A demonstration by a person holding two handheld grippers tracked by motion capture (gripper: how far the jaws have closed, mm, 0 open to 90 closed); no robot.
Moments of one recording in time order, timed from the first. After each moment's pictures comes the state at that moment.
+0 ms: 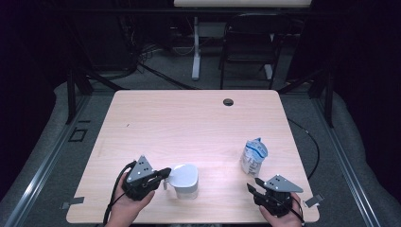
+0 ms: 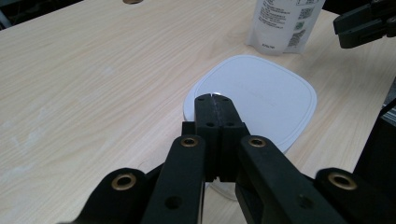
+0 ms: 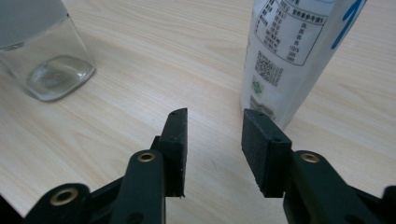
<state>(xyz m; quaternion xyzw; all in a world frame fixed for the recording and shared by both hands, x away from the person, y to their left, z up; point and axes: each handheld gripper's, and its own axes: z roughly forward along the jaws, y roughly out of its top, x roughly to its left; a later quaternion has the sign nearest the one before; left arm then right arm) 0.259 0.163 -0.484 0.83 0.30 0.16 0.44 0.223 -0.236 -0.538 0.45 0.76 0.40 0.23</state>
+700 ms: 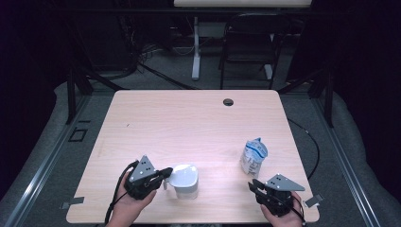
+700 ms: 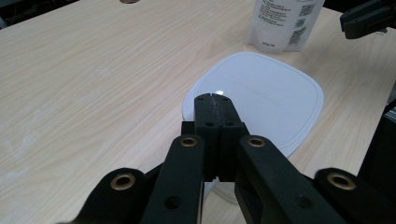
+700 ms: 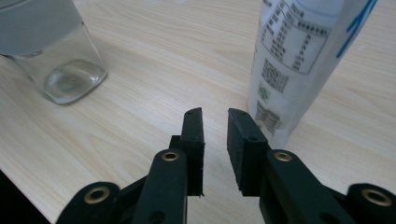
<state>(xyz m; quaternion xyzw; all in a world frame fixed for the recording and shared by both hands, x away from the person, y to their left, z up) 0.262 0.160 -0.489 0.83 0.30 0.16 0.45 0.223 -0.237 -0.532 0.44 0.77 0.41 0.21</state>
